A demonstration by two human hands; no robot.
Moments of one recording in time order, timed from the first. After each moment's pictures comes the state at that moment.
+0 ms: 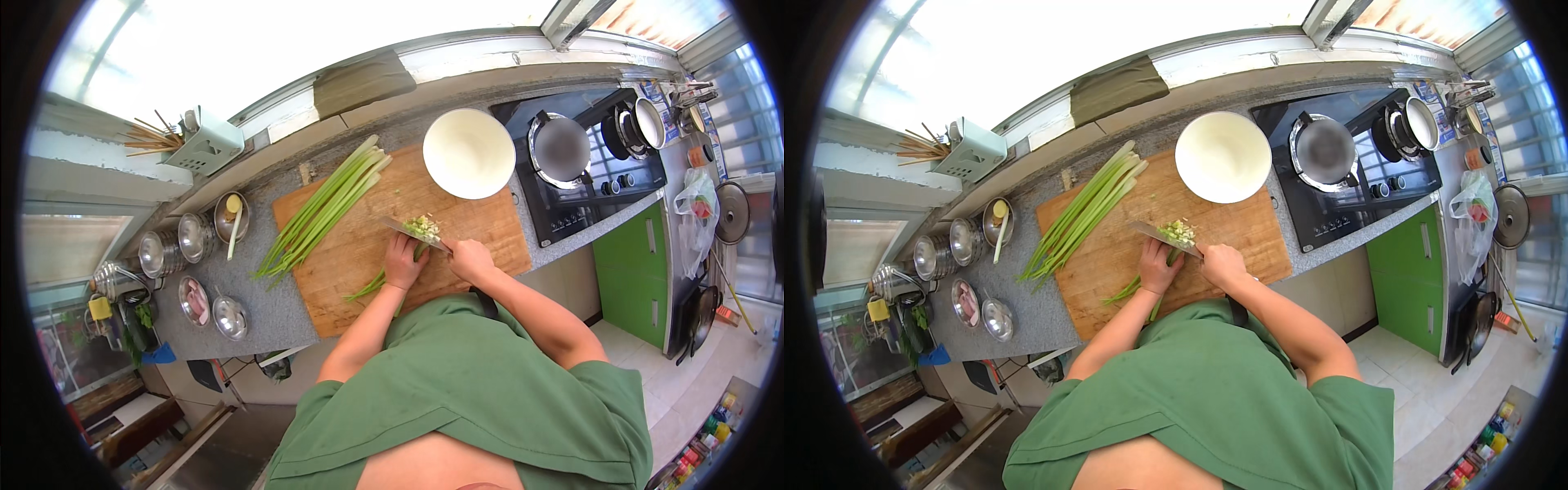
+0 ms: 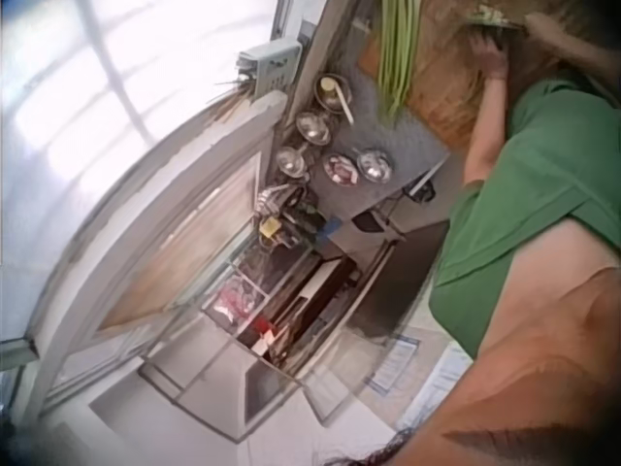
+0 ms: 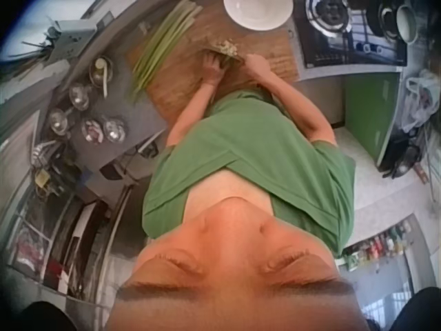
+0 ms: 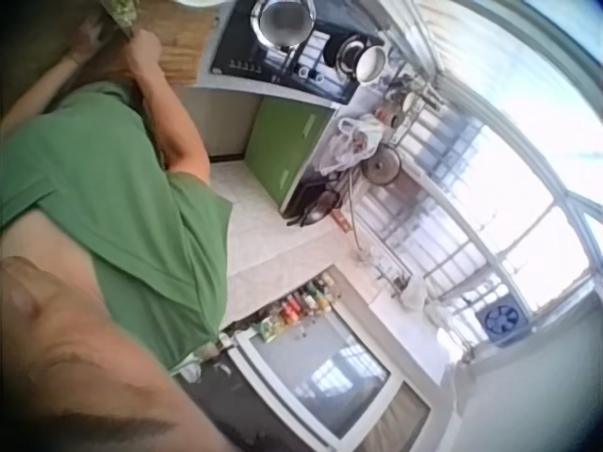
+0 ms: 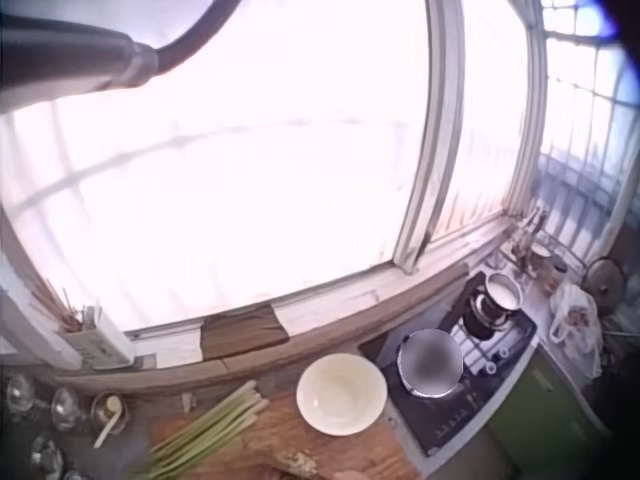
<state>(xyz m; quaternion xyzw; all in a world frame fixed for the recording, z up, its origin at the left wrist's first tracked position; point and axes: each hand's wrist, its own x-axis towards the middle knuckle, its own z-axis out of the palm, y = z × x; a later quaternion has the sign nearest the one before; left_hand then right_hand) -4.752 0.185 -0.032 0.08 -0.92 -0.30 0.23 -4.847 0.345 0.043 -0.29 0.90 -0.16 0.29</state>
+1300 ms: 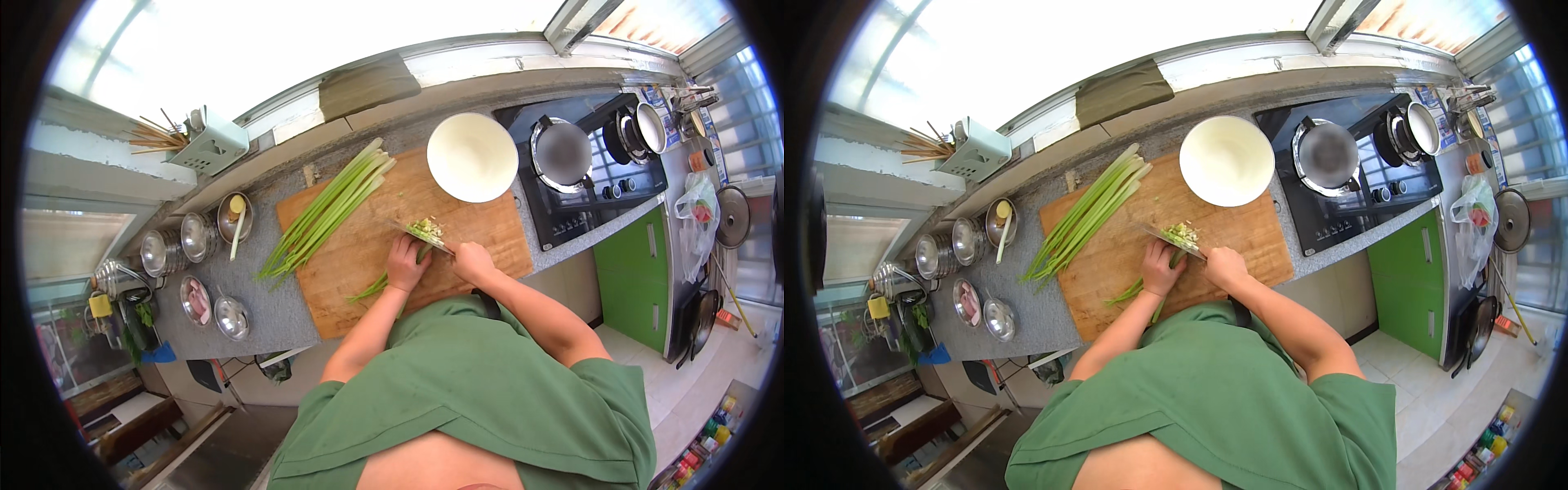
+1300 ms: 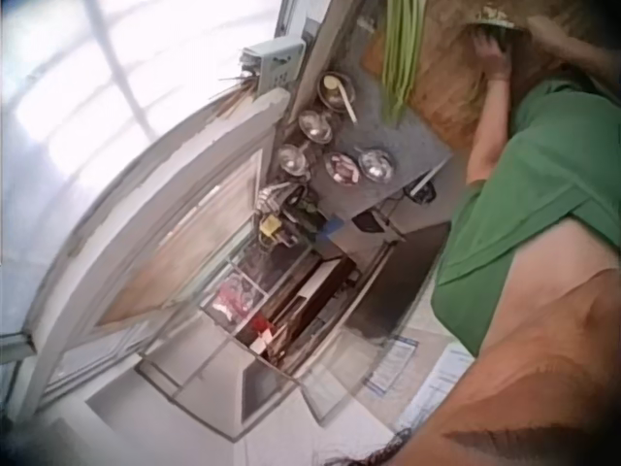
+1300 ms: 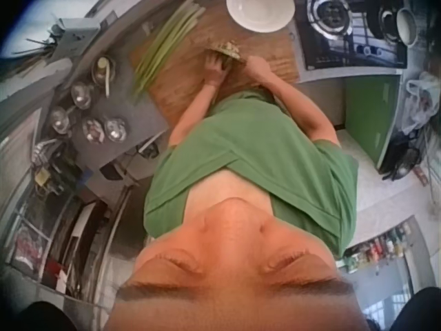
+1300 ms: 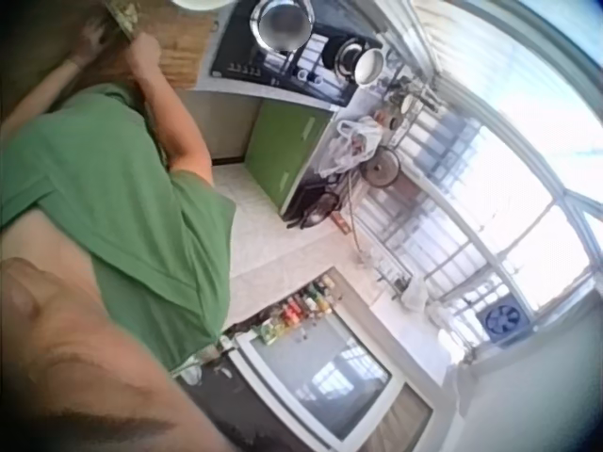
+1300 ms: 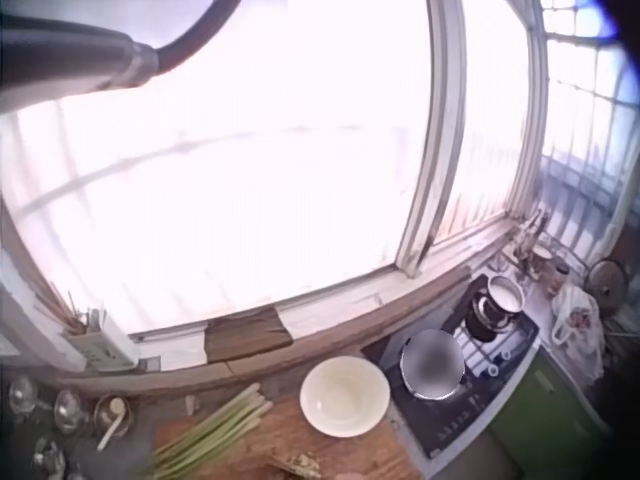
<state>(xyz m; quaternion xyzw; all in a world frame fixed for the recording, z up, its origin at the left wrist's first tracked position) -4.751 0.186 -0.023 0.08 -0.92 -0.30 0.24 -4.848 0.344 0.034 -0.27 0.89 -0.17 0.32</state>
